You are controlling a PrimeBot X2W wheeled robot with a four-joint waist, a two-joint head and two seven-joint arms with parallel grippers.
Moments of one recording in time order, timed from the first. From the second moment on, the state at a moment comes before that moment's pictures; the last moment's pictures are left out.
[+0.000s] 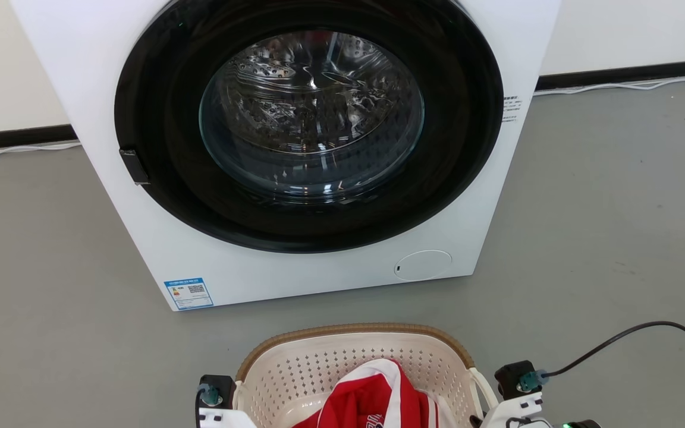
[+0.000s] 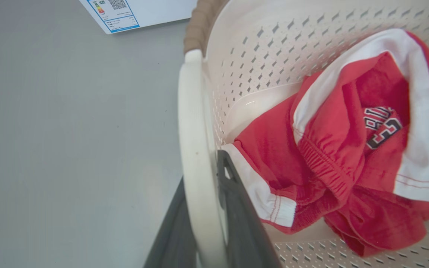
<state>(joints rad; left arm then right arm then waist) -0.46 0.05 -1.05 1.25 -1.02 0.07 -0.09 -0.48 -0.08 1.06 1.21 0.97 0.11 -0.01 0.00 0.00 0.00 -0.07</state>
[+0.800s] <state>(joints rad) -0.46 0.05 -1.08 1.26 -1.06 0.07 -0.09 -0.50 -0.09 1.13 1.21 1.02 0.11 -0.02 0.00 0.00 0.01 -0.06</state>
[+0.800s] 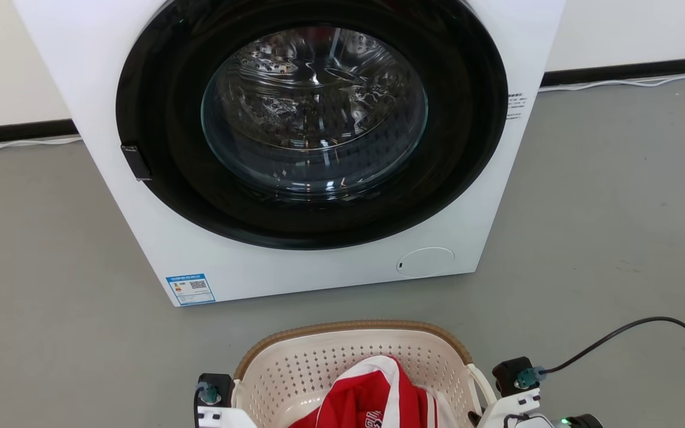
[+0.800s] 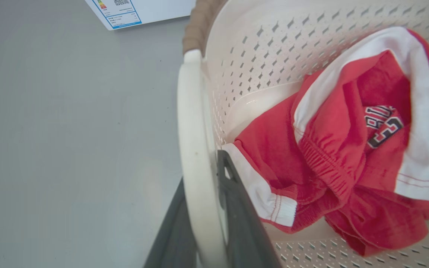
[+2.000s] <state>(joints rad) -0.86 0.04 -1.06 1.16 -1.01 0.22 -0.26 -0.80 -0.23 0.80 1.06 0.70 0.11 -0.23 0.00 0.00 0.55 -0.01</state>
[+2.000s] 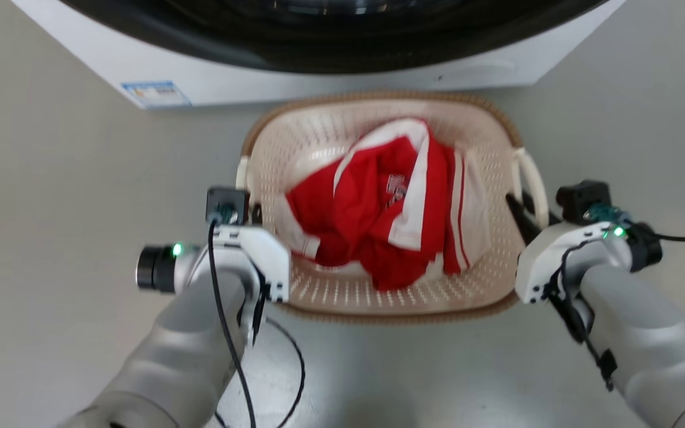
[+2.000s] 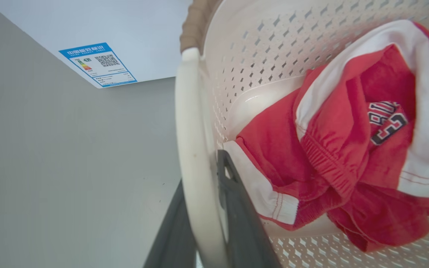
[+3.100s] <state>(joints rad) -0.95 0.04 -0.70 0.96 -0.61 0.26 -0.26 -0.79 -0.23 0.26 0.81 0.26 0.11 -0.23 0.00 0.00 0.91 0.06</state>
